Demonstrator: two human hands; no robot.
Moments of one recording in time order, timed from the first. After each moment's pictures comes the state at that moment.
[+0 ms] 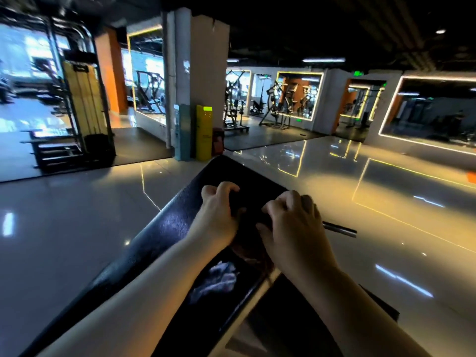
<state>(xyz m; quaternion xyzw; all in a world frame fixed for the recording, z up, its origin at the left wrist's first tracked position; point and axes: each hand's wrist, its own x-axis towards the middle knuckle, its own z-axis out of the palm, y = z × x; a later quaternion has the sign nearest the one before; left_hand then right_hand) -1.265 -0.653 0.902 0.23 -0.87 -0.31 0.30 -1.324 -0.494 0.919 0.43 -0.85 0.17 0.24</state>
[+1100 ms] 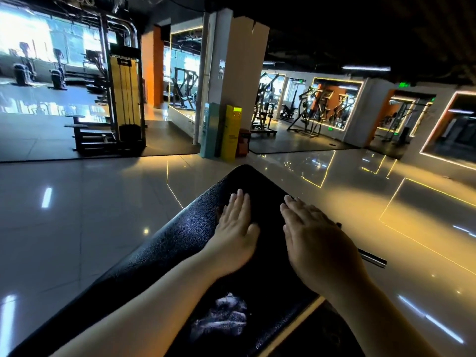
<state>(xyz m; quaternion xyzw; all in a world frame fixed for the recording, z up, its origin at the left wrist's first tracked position) -1.306 -0.687 0.874 0.20 -0.91 -0.28 0.21 -1.402 -0.536 0.916 0.51 -0.82 0.06 0.25</state>
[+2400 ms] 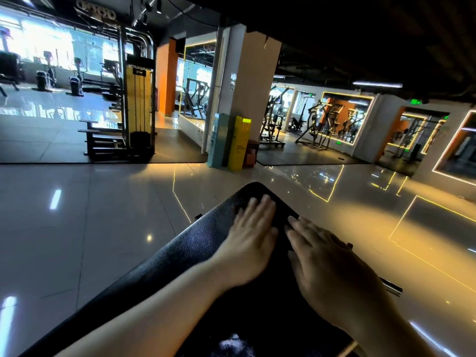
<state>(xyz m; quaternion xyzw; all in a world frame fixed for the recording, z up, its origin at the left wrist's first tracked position) -1.334 -0.716 0.883 0.13 -0.92 -0.23 0.29 -1.406 -0.553 0.938 0.57 -0.81 0.02 0.16</state>
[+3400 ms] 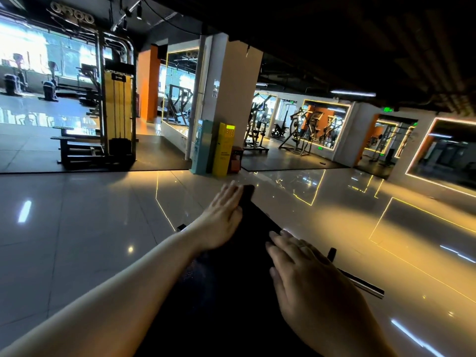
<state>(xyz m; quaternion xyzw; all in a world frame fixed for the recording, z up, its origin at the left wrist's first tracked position) -1.377 -0.800 0.902 0.14 -0.92 -0.23 0.28 -1.416 -0.555 0.924 0.55 -0.79 0.02 0.27</state>
